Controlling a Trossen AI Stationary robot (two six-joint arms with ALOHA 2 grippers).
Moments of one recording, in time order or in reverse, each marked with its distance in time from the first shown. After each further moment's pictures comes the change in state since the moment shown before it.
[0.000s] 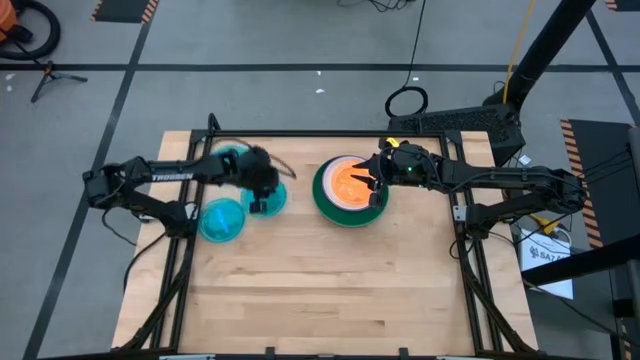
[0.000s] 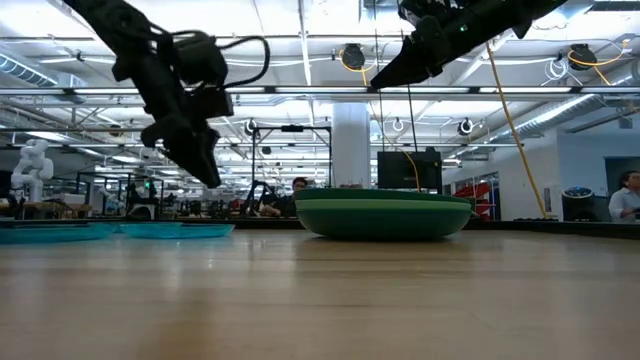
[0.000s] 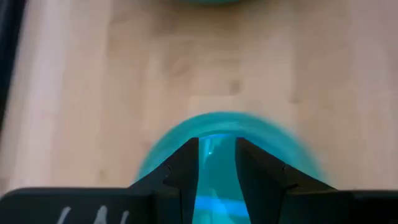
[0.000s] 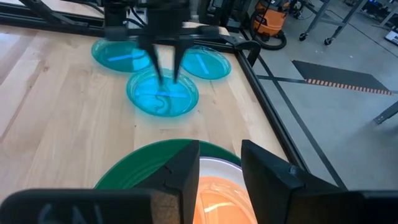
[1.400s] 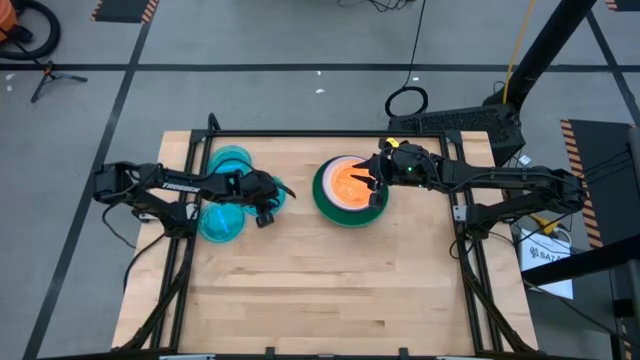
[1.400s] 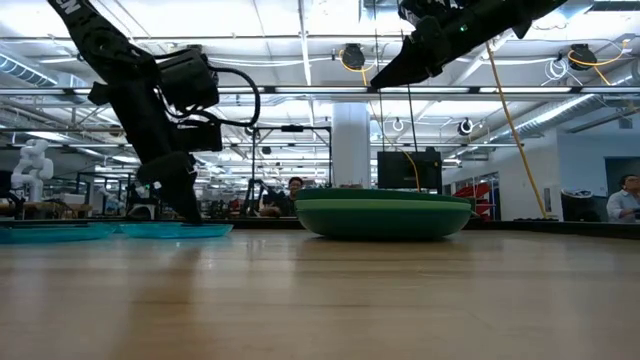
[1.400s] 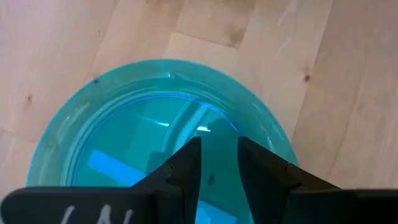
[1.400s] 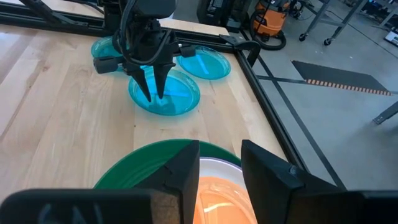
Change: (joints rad) left arm -0.169 0.074 -0.176 0.207 -0.193 -0.439; right arm 0.000 0.000 0.000 0.000 0.000 -0.003
